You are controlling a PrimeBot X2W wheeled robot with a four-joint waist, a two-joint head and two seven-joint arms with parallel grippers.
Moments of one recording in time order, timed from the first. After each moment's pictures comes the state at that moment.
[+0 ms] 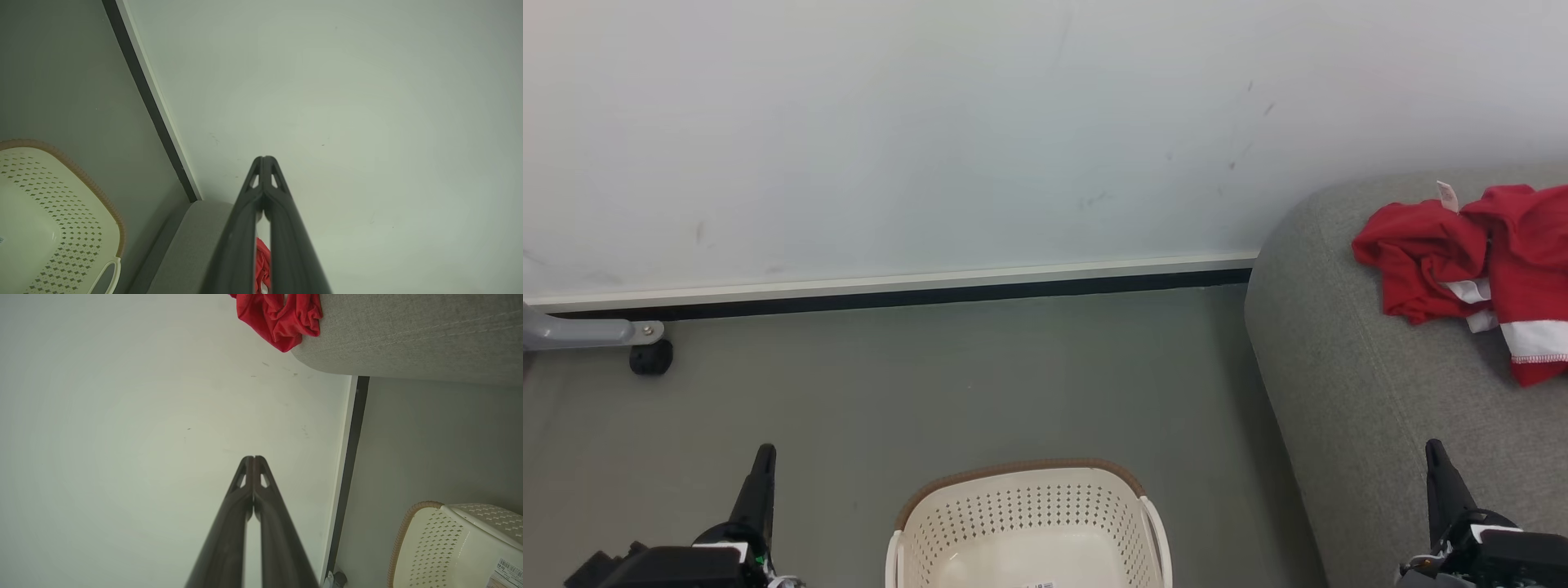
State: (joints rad) left arm -0.08 0.04 0.09 0.29 -1.60 -0.12 0.11; right arm -0.09 -0.04 -0.13 0.30 1.60 0.12 0.11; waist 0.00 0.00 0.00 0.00
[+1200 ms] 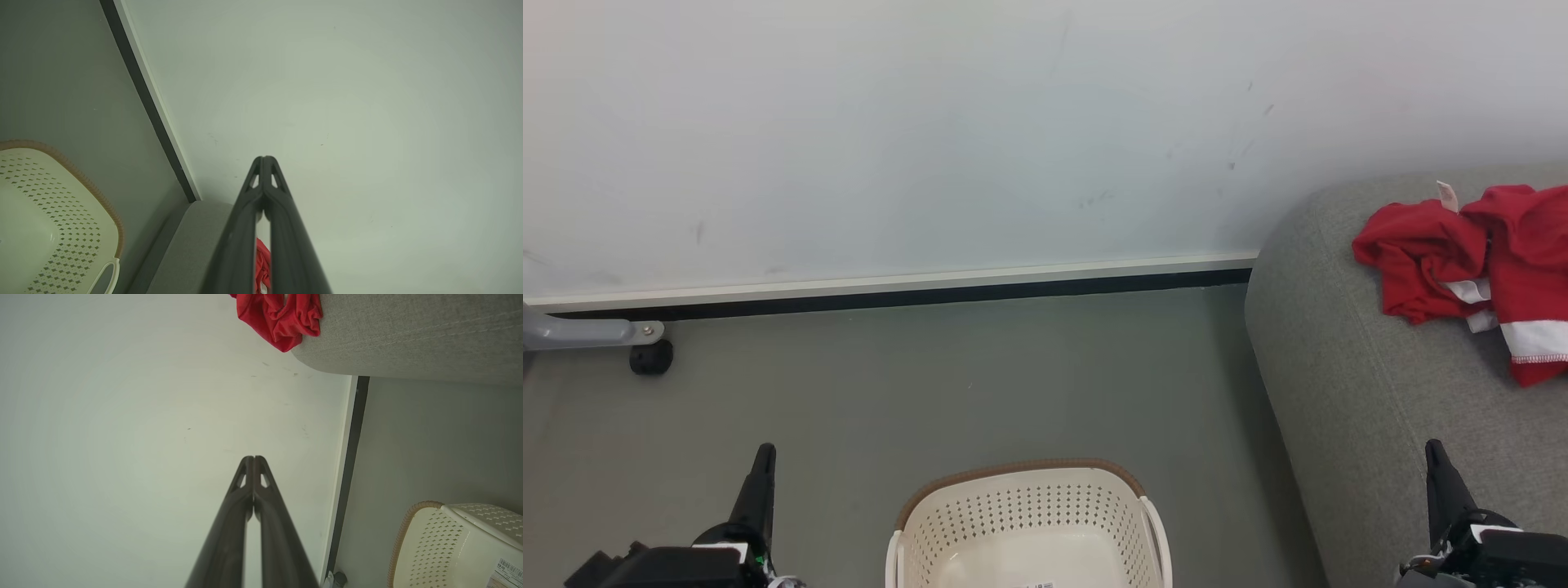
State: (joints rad) left arm -0.08 0.04 0.09 0.29 -1.60 -0.12 0.11; right arm -0.09 -0.04 -0.13 0.30 1.60 0.12 0.11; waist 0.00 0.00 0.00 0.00
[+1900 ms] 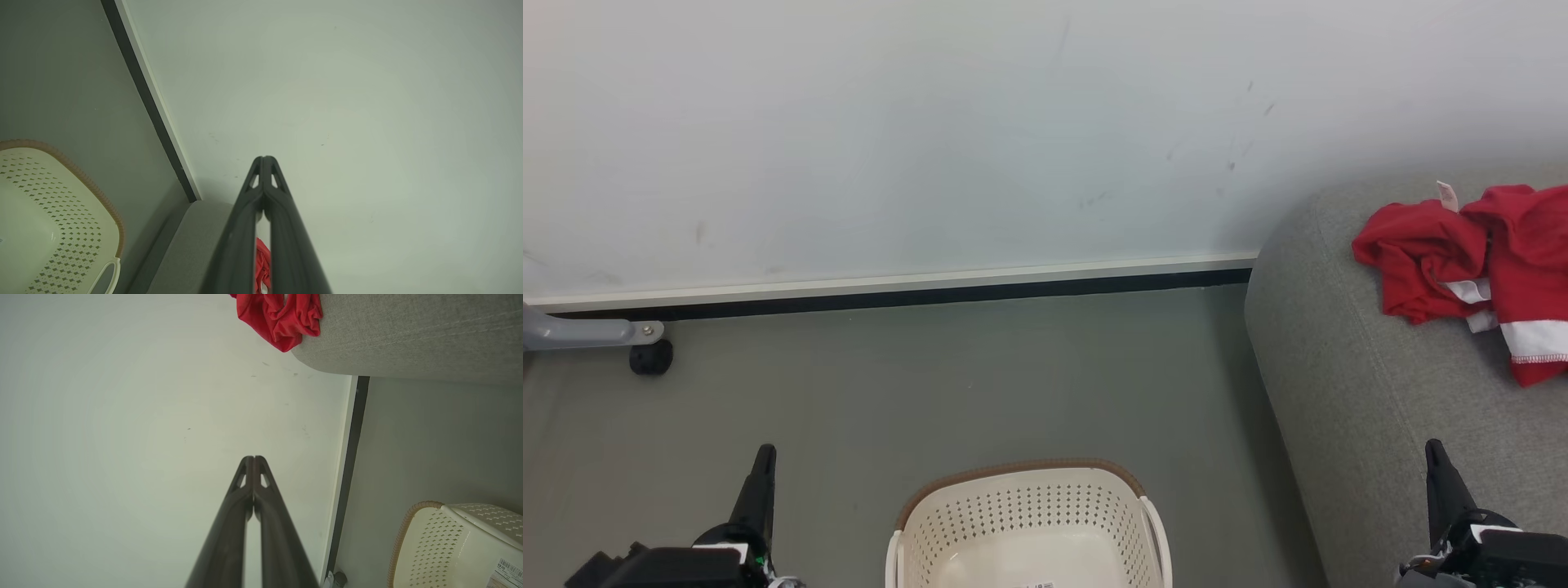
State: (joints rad) left arm -0.08 0.04 0.09 0.30 -1.60 -0.12 0.11; right arm -0.09 -0.04 -0.13 0.30 1.60 0.12 0.11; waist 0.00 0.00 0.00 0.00
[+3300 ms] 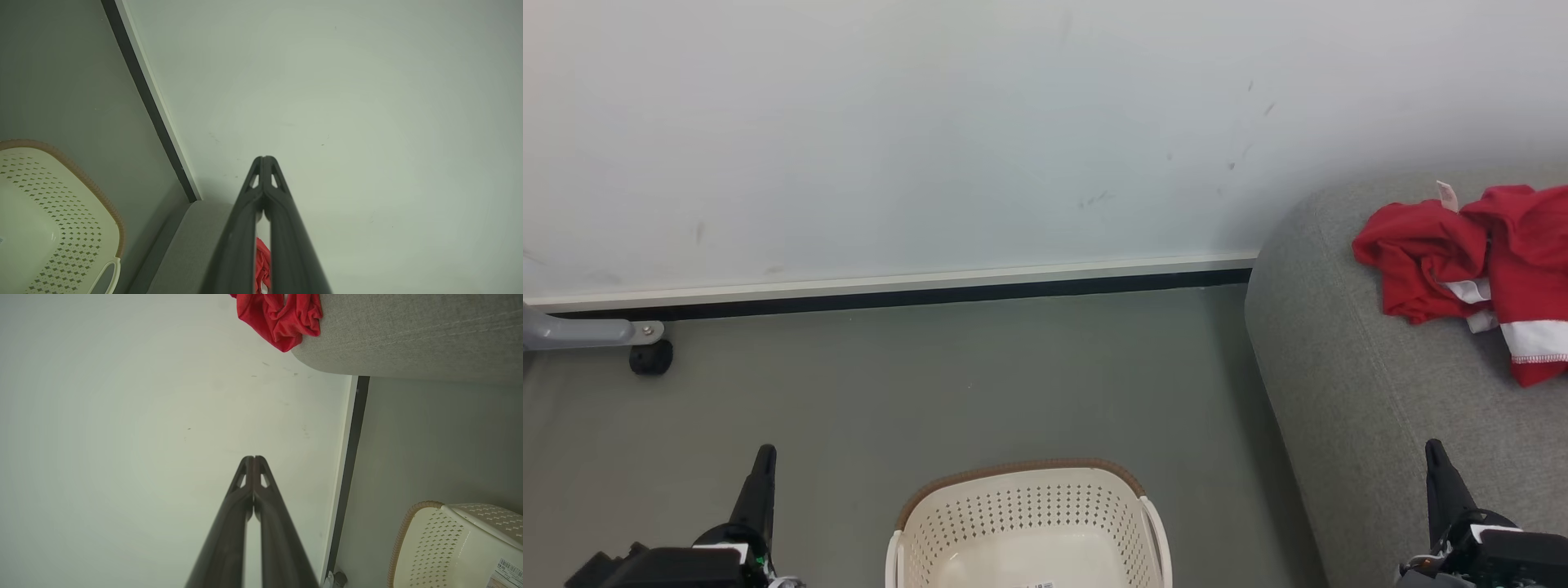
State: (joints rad) left arm -0.08 0.04 0.09 0.30 -1.60 -0.12 0.11; right arm -0.09 -0.04 -0.13 0.30 1.60 0.12 0.11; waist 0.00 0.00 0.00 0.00
